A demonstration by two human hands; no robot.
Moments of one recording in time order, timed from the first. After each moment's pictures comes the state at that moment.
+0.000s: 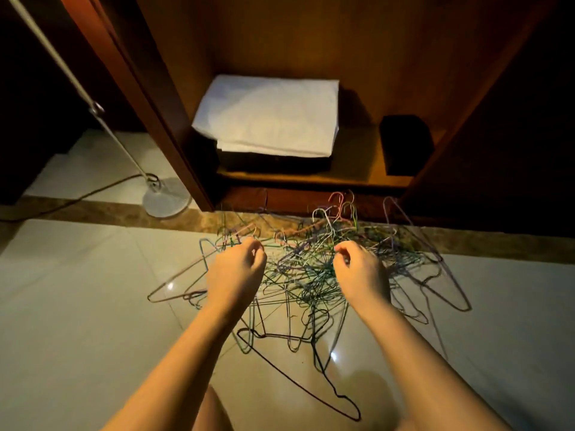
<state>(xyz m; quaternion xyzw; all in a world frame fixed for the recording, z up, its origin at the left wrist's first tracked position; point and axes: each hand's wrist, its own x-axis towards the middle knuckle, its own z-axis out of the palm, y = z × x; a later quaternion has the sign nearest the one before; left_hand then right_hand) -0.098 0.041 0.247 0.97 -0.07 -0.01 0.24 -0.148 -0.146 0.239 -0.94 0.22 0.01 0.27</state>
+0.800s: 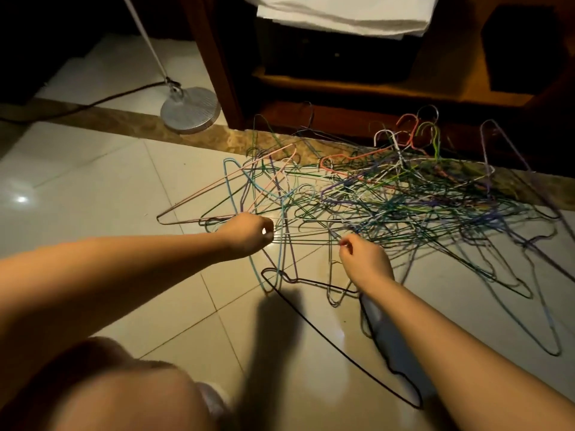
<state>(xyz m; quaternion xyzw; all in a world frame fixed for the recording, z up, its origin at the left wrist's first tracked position) -0.091 0.141 0.007 0.94 -0.16 -0.28 0.09 -0.164 -0.072 -0.030 -0.94 0.15 0.16 0.25</state>
